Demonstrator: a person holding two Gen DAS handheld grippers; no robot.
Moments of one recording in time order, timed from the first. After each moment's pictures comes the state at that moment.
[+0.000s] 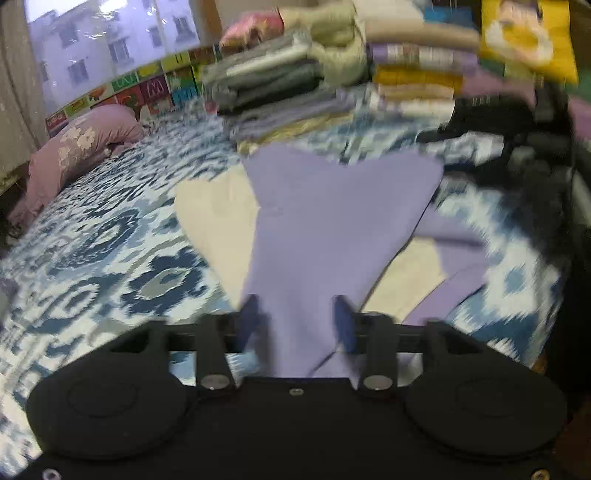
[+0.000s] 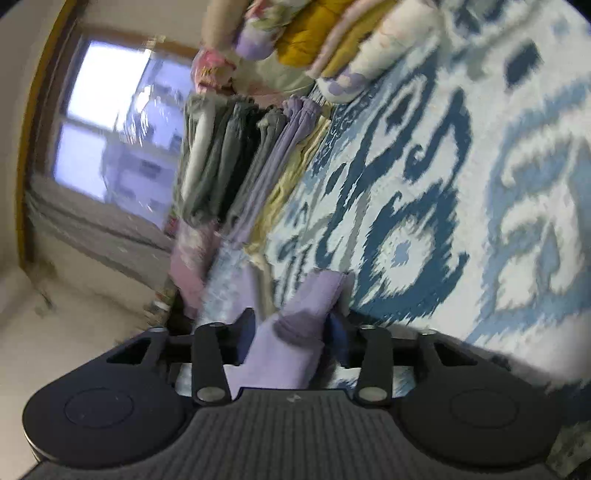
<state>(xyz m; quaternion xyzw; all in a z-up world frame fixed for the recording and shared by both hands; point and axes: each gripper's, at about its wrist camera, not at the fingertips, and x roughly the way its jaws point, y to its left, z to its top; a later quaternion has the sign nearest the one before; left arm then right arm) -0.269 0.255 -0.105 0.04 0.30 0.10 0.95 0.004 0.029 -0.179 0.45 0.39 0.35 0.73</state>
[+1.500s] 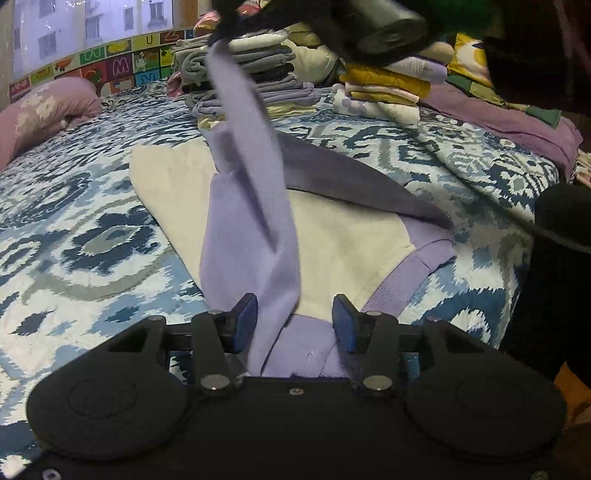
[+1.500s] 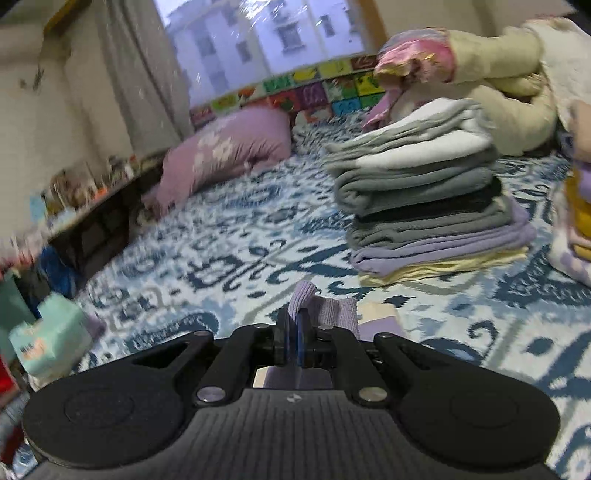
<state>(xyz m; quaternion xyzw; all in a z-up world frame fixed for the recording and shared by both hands) -0.278 0.278 -0.132 0.00 0.32 0.02 0.95 -0.016 0.294 0.007 0.04 0.32 0.40 0.86</state>
